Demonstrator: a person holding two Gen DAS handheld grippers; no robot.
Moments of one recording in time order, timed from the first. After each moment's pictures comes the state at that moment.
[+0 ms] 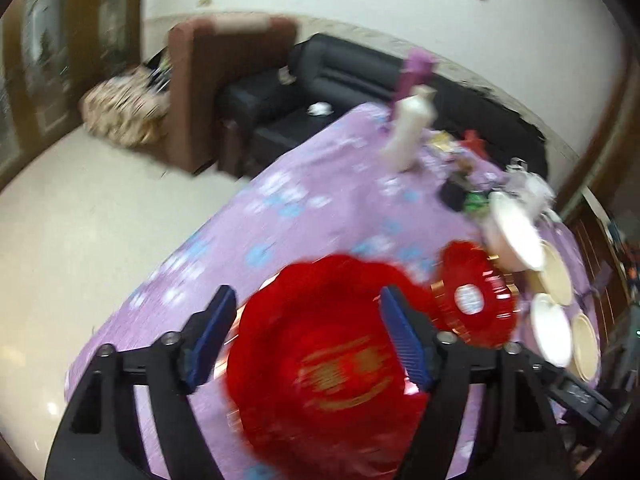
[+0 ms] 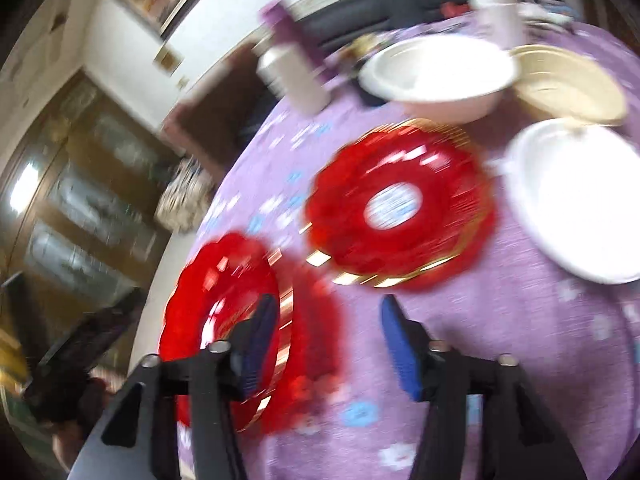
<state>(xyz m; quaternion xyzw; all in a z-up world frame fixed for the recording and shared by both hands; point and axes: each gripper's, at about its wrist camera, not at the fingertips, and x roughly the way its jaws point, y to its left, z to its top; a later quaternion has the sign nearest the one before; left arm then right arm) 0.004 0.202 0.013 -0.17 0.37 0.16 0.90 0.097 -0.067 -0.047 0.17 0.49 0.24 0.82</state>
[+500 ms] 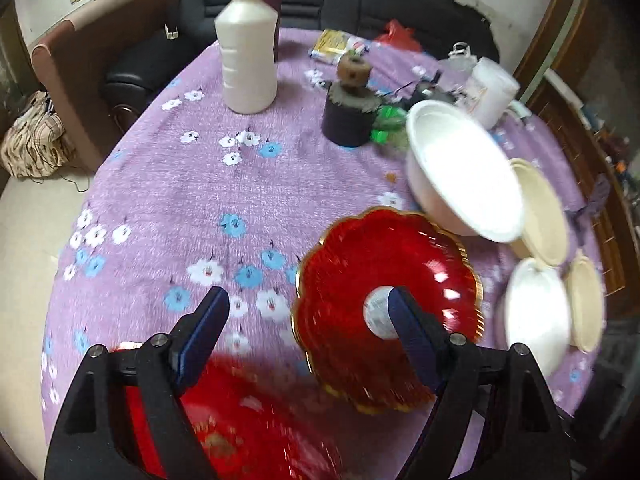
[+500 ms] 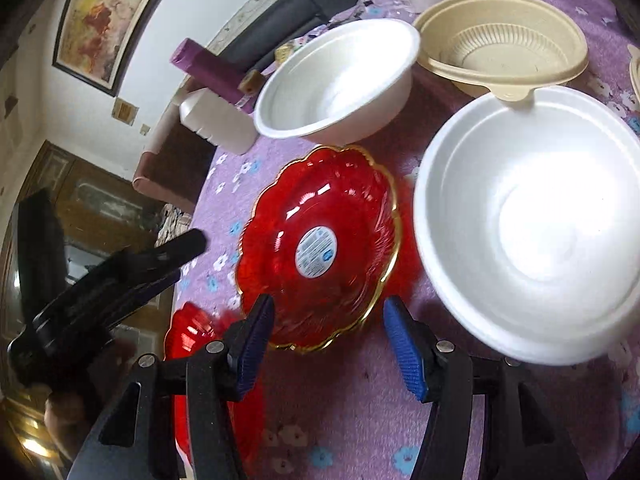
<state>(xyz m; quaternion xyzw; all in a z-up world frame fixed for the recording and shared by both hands) 0.179 0.106 -0.033 -0.08 0.52 0.03 0.85 0.148 -0.094 -0.077 0.25 0.53 0.20 0.79</state>
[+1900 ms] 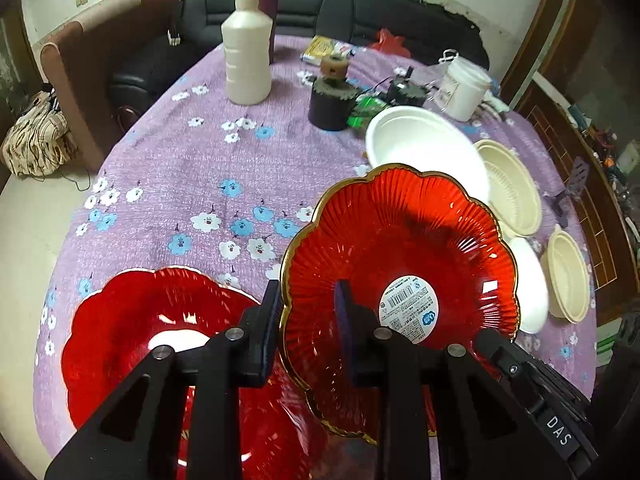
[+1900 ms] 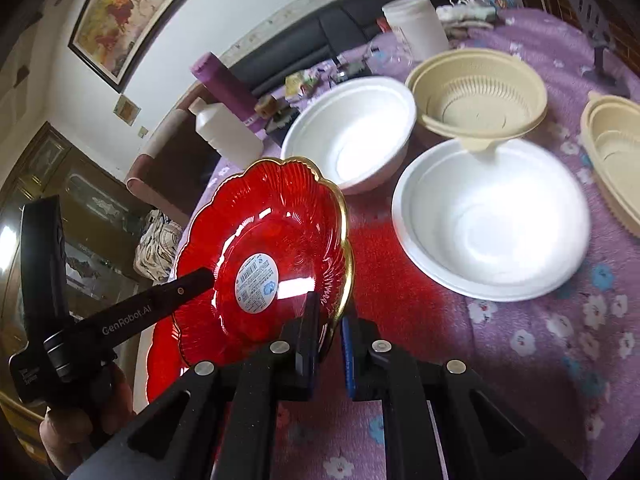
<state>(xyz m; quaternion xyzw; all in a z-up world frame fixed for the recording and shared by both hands) 0.112 0.088 -0.011 -0.08 0.49 0.02 0.87 0.099 -0.107 -0.042 0.20 0.47 0.18 0.84</state>
